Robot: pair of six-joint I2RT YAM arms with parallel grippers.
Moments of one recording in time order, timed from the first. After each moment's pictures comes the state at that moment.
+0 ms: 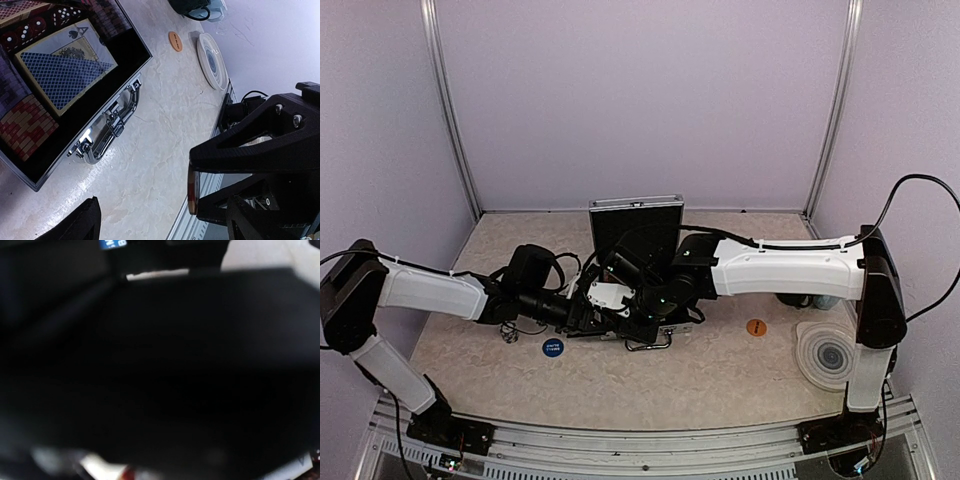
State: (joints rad) left arm -0.69 1.55 0.71 0.18 0.74 -0.60; right arm 1.16 1.94 1.64 -0.73 0.08 -0.26
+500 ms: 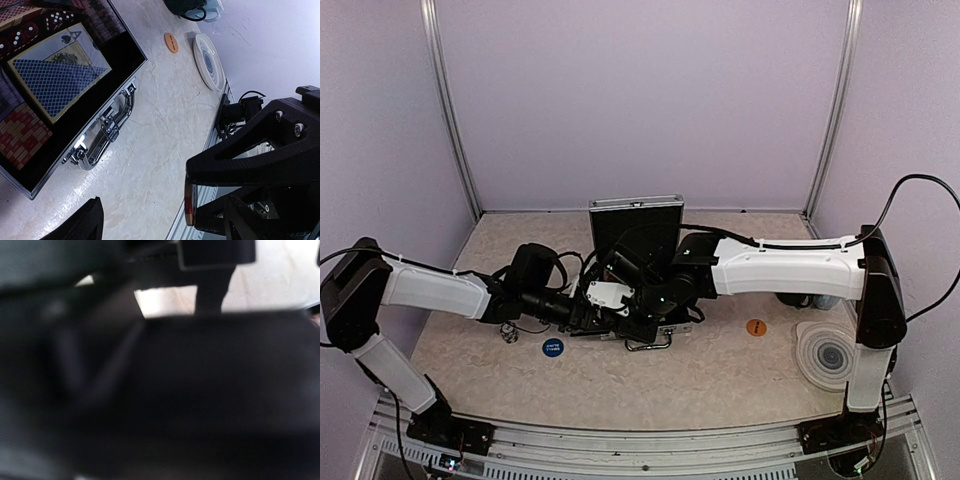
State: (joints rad) left arm -0.69 1.57 0.72 0.20 0.75 -0.61; right arm 1.16 1.94 1.64 -0.73 0.08 -0.26
